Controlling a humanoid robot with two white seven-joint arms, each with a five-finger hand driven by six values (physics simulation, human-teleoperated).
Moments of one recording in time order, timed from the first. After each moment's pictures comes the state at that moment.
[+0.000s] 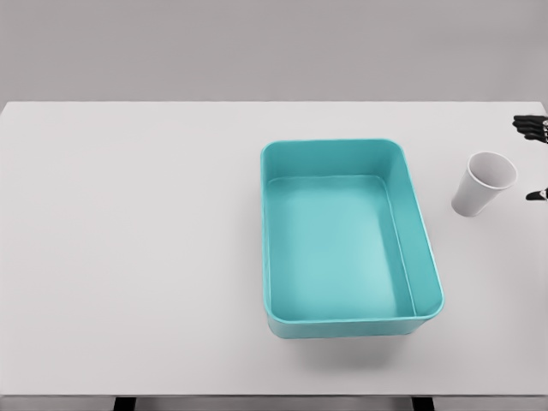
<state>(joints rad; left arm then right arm) 0.06 0.00 -0.18 -0.08 0.11 -0.04 0.02 -0.57 -1.04 0.70 -0.96 -0.67 -0.55 0.61</state>
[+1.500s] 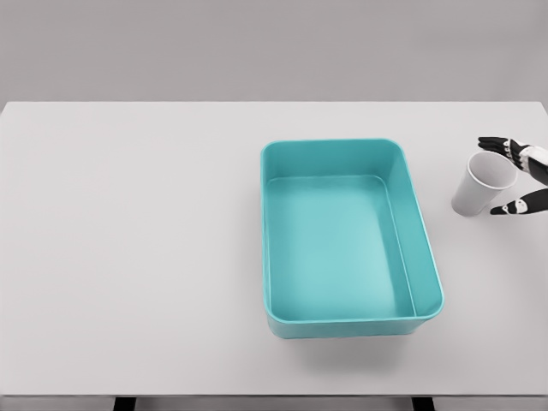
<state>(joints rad) 0.06 0.00 -0.18 -0.08 0.11 -0.04 0.02 -0.57 -0.90 0.69 -0.86 -0.60 -0.54 0.61</state>
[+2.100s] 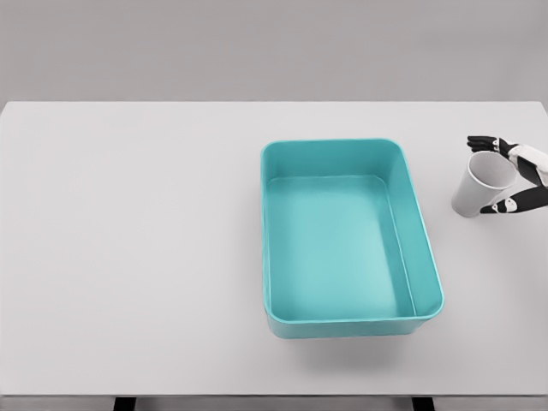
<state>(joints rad) 0.06 0.00 -0.18 -0.08 0.11 -0.04 0.02 -0.57 -0.89 0.69 -0.89 -0.59 -0.53 0.61</state>
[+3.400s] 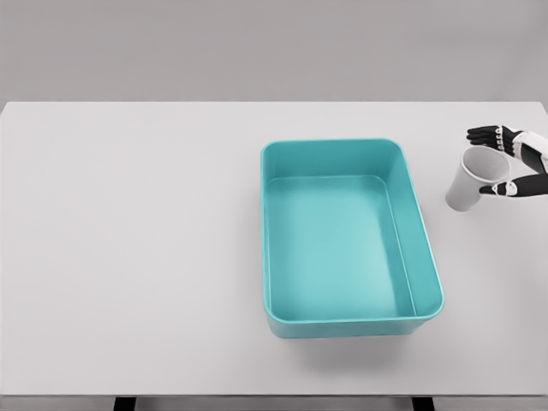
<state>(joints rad) 0.06 0.00 -0.18 -0.08 0.11 -0.04 0.02 -0.57 -0.88 0.64 -0.91 -0.60 -0.55 0.61</state>
